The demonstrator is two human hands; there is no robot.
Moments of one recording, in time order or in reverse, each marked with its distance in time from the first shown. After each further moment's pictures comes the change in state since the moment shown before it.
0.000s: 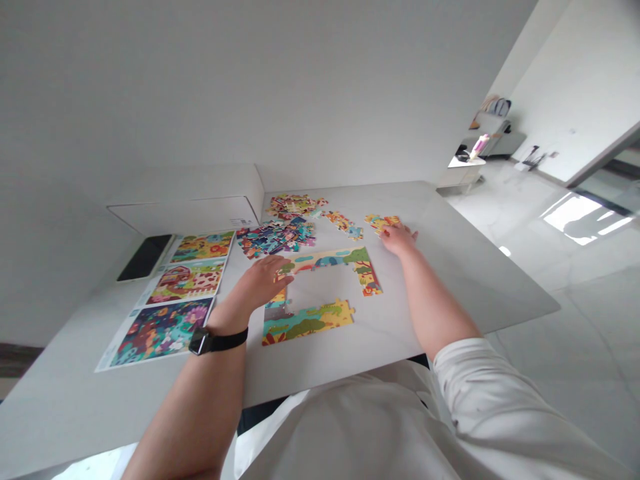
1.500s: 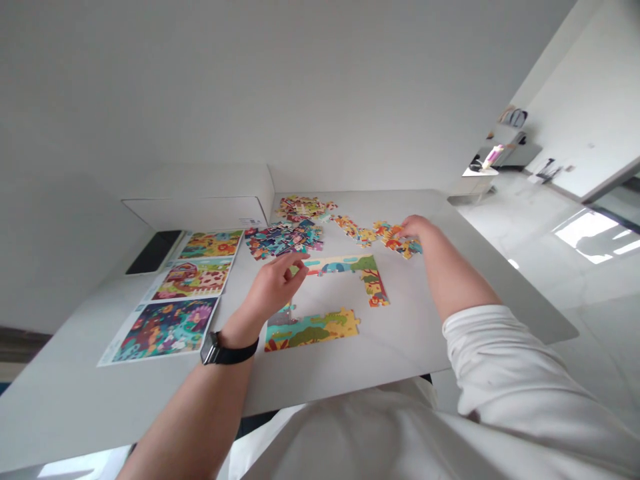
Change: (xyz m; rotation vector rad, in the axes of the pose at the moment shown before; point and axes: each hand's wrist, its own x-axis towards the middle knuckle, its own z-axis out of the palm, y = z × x) left_hand -0.003 0.078 -0.033 -0.388 0.254 -0.071; right_hand 0.102 0.013 -0.051 -0.226 -0.245 -0.061
